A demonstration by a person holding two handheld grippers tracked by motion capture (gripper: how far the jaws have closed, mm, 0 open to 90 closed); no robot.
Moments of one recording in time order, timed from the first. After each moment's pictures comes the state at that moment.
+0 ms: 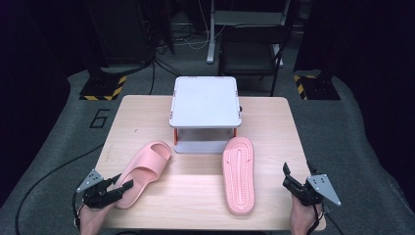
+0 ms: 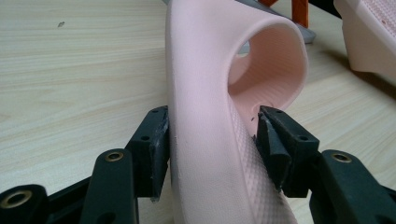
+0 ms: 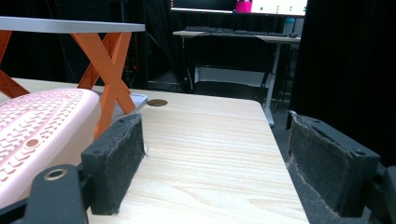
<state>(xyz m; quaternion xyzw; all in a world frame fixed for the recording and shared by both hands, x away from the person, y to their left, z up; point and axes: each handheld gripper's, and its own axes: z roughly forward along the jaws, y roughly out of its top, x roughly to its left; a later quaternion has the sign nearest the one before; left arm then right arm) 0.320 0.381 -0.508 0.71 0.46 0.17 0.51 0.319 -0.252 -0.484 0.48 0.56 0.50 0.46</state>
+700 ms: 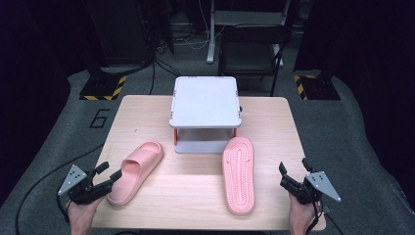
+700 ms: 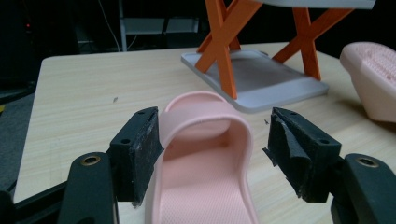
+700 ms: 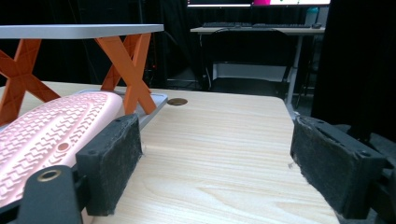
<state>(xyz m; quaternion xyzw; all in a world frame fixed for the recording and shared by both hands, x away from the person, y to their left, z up) 0.313 0.398 -0.470 0.66 0.43 0.27 0.55 0.323 -0.249 -0.480 0.48 0.57 0.52 0.42</state>
